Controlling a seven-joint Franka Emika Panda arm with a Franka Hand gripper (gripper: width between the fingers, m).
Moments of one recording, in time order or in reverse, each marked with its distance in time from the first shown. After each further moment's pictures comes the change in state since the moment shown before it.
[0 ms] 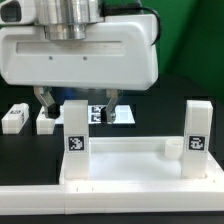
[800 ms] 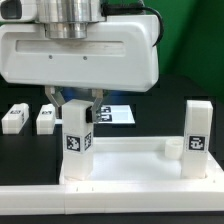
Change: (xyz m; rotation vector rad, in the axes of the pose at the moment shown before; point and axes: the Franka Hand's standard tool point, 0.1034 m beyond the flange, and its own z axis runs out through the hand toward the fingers) arm 0.000 0.004 0.002 -0.003 0.000 0.297
